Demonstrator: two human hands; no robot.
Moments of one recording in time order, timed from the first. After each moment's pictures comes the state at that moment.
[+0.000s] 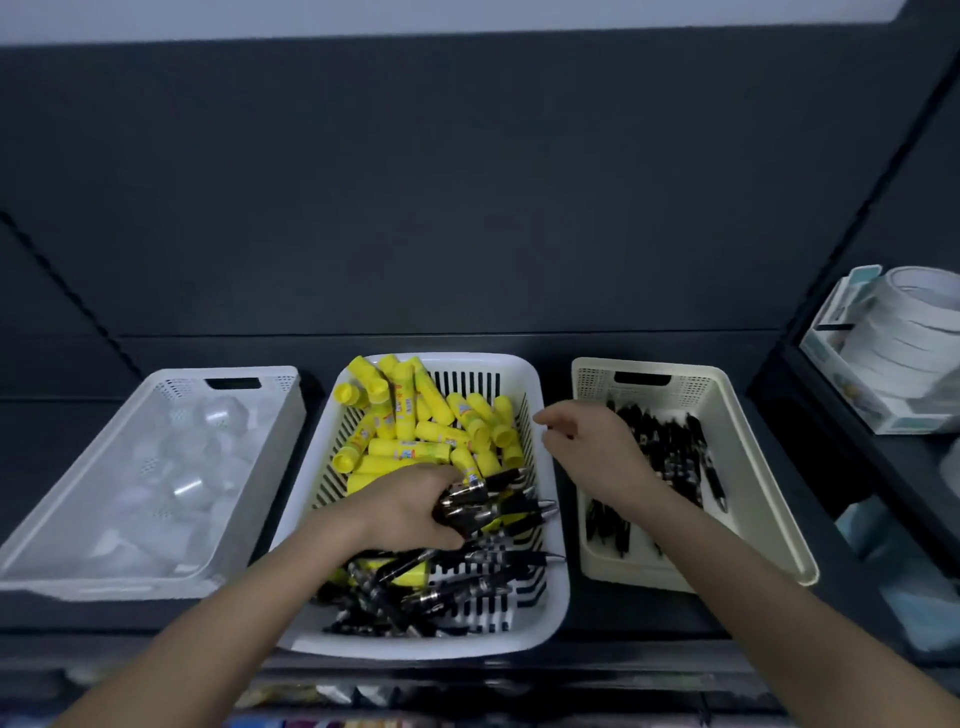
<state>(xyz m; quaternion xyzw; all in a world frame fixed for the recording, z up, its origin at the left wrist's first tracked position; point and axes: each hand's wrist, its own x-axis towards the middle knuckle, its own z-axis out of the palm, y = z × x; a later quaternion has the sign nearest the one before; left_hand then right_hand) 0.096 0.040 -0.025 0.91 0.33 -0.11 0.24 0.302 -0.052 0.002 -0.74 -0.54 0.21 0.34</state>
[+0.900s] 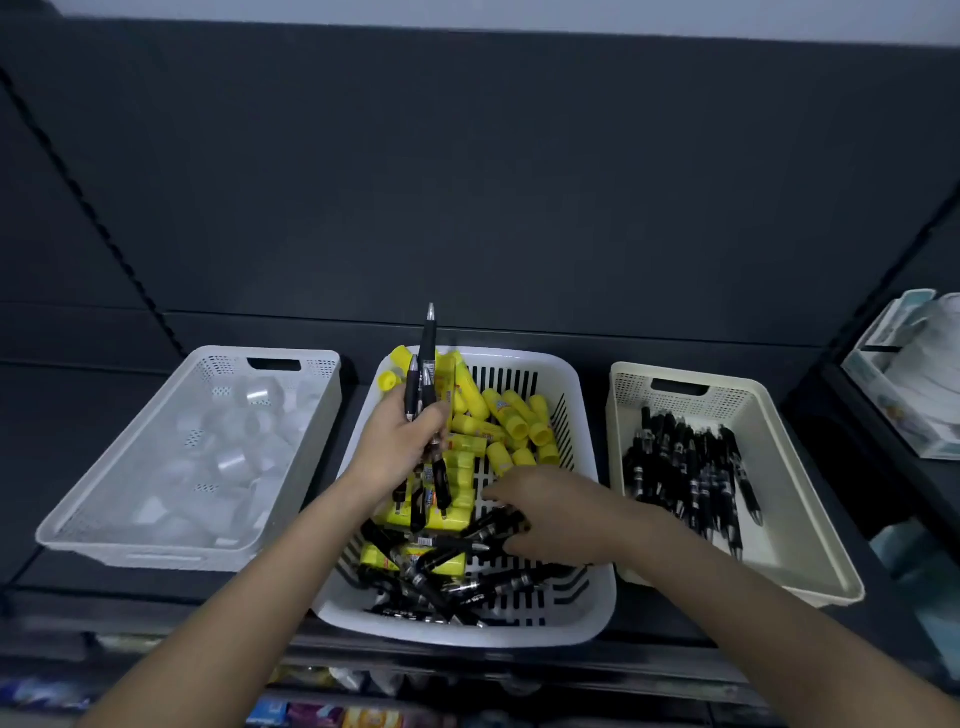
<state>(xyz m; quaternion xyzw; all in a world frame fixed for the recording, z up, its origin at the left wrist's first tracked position) 0.070 0.056 -0.011 0.65 0.41 0.38 0.52 0.235 -0.050 0.004 -0.59 -0.78 0.22 -0.02</state>
